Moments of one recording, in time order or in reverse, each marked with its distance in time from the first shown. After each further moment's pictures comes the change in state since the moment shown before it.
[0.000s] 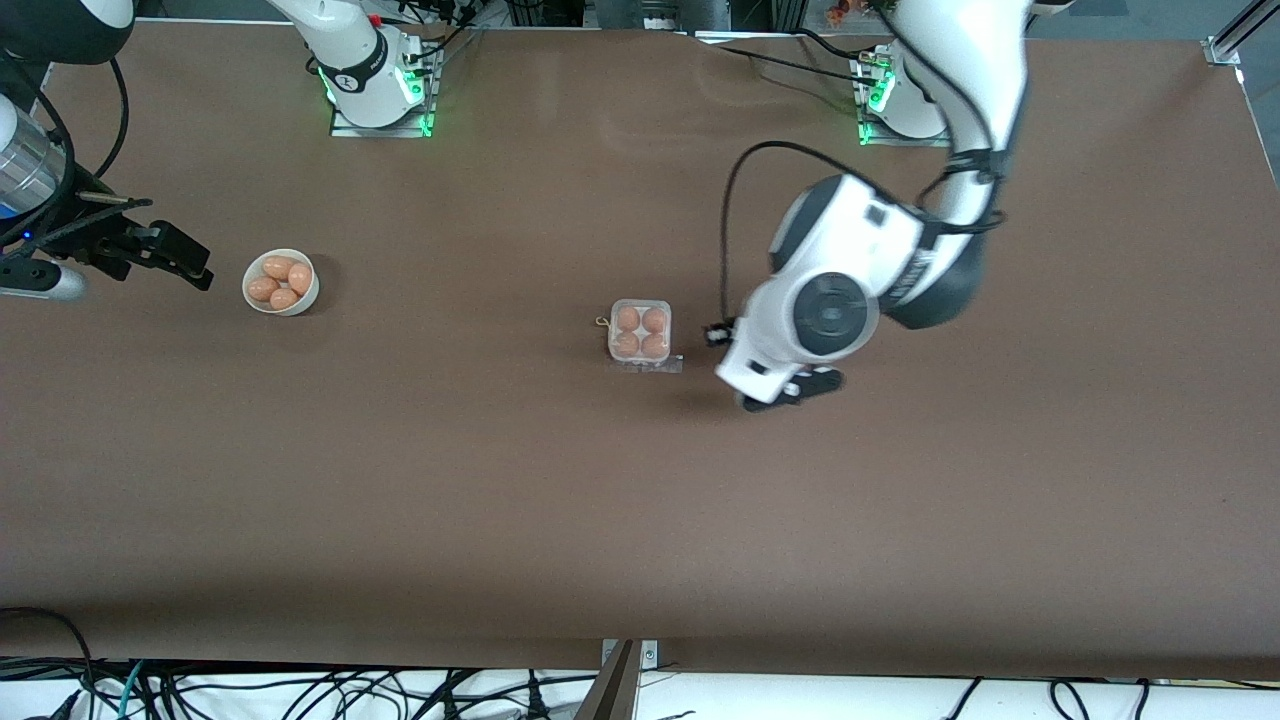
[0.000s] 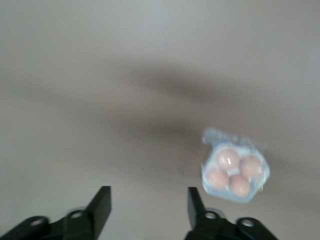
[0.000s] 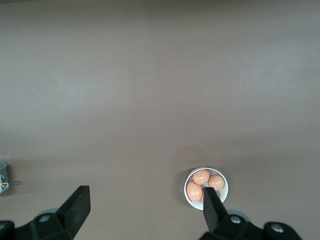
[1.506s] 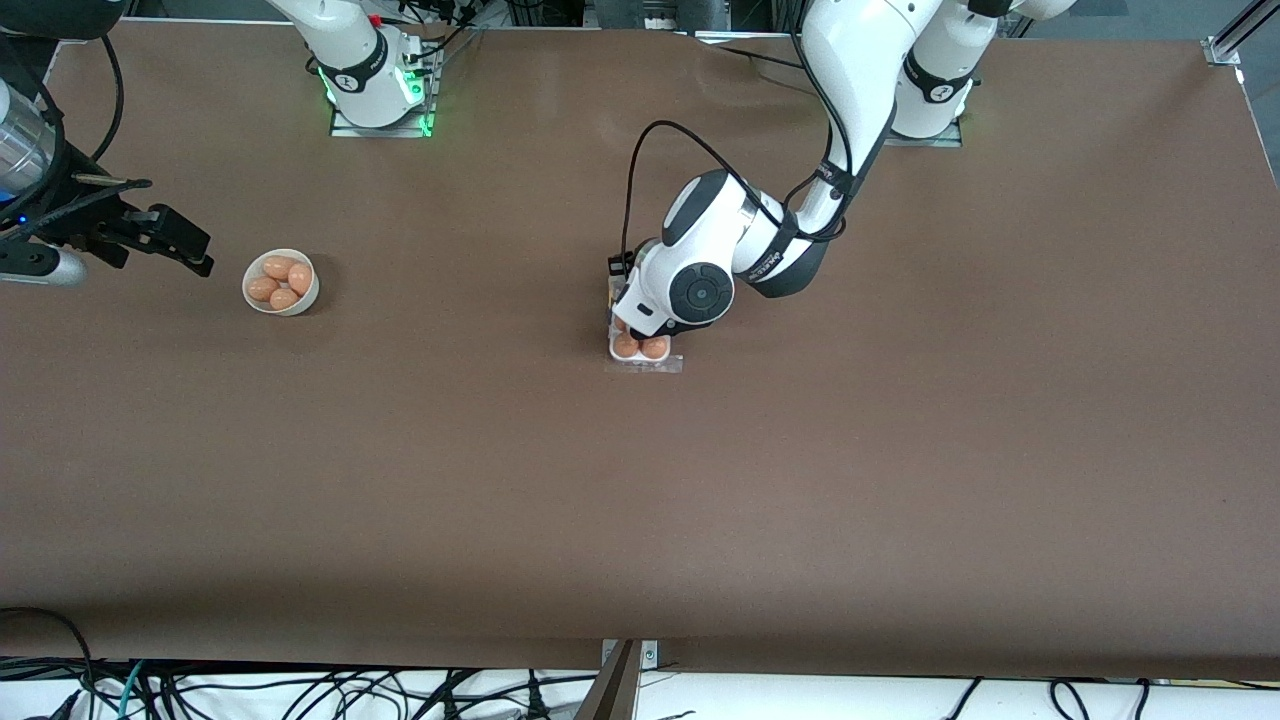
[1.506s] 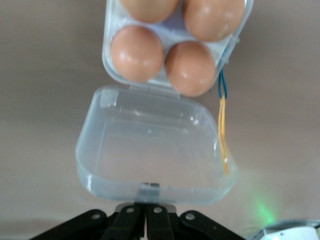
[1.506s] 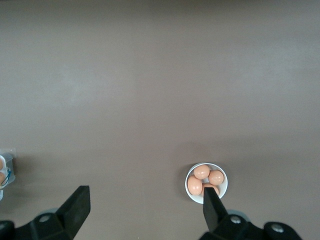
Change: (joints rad) left arm -0.206 0.090 -0.117 -0.255 -0.319 0.221 -0.029; right arm 0.019 -0.004 -0.007 0.039 0.000 -0.047 0.000
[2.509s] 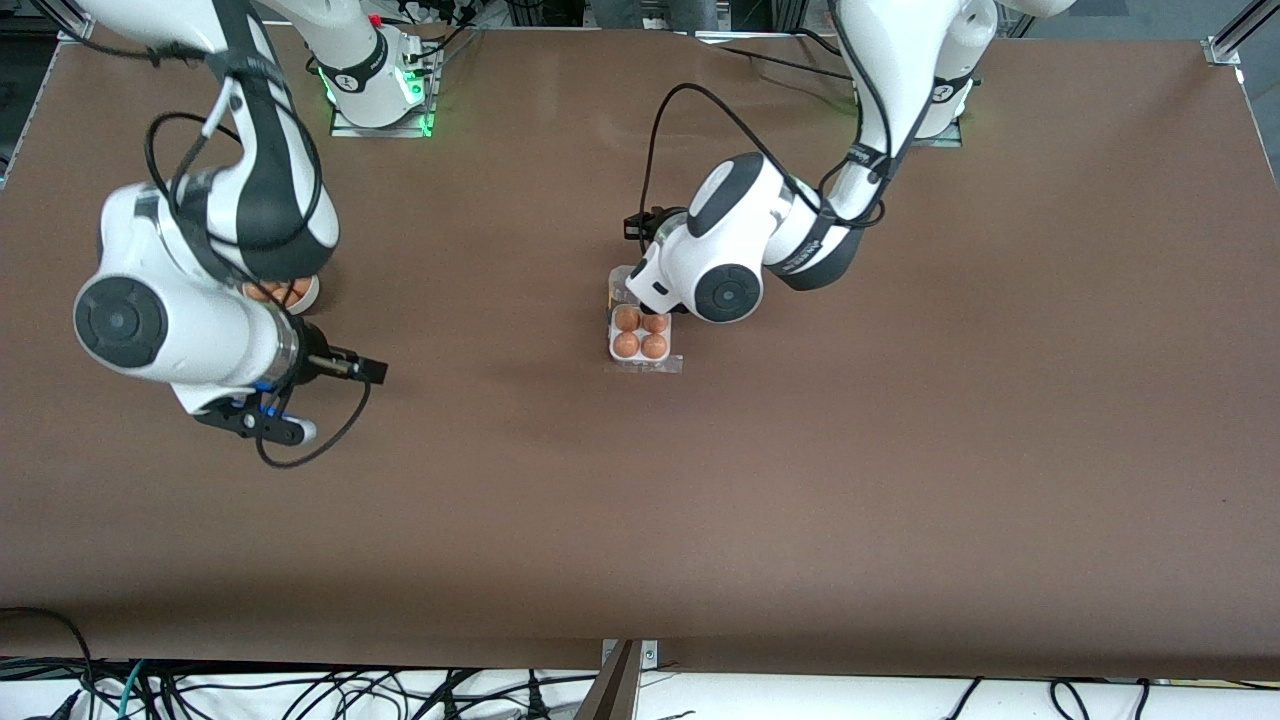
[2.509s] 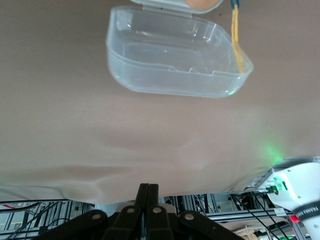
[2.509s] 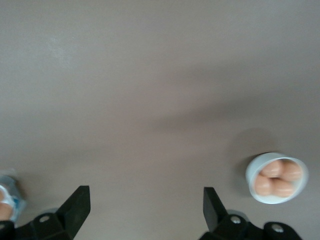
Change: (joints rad) left arm 0.040 -0.067 -0.021 -0.008 -0.062 -0.225 0.069; right arm 0.270 0.407 -0.112 0.207 0.040 -0.034 0.251
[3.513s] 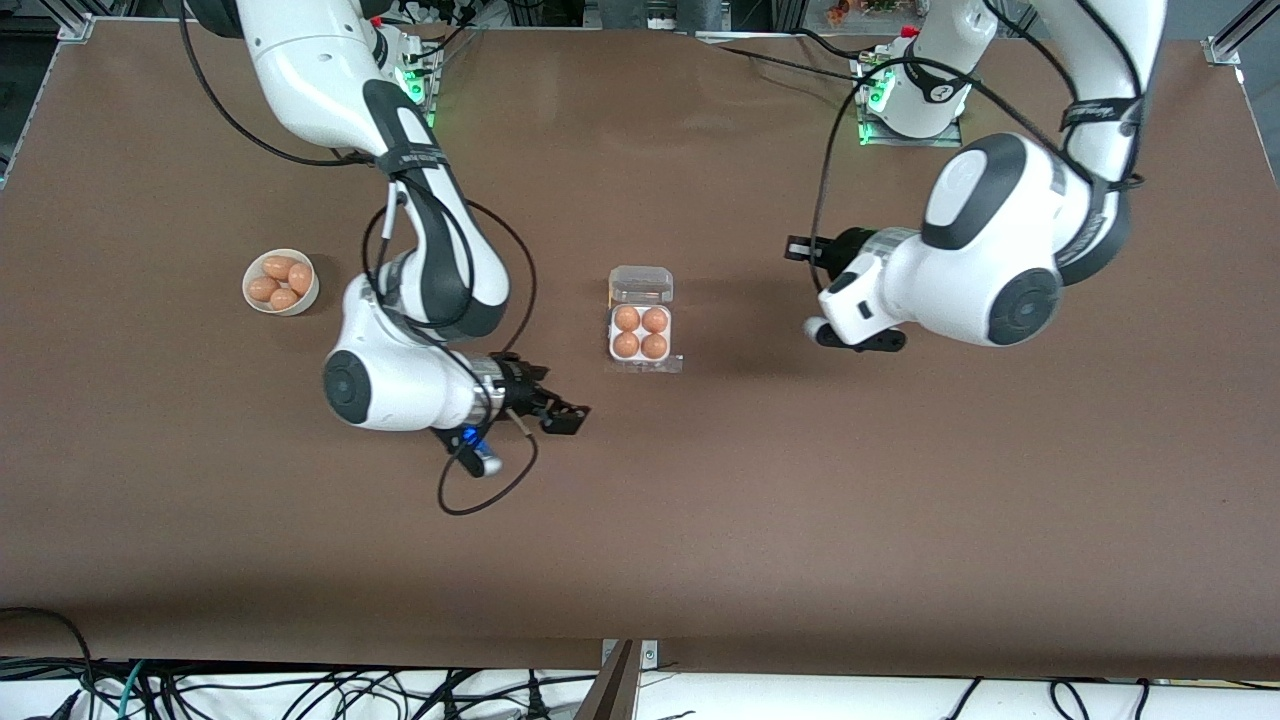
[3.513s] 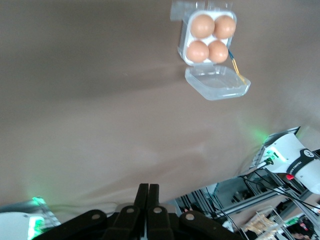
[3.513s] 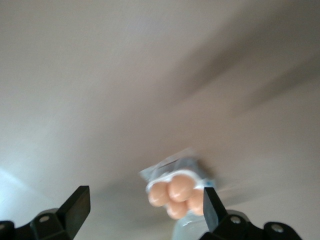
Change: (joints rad) left arm 0.329 -0.259 0.003 -0.111 0.082 -0.140 0.385; right arm 0.288 0.384 -0.205 0.234 0.704 0.175 0.402
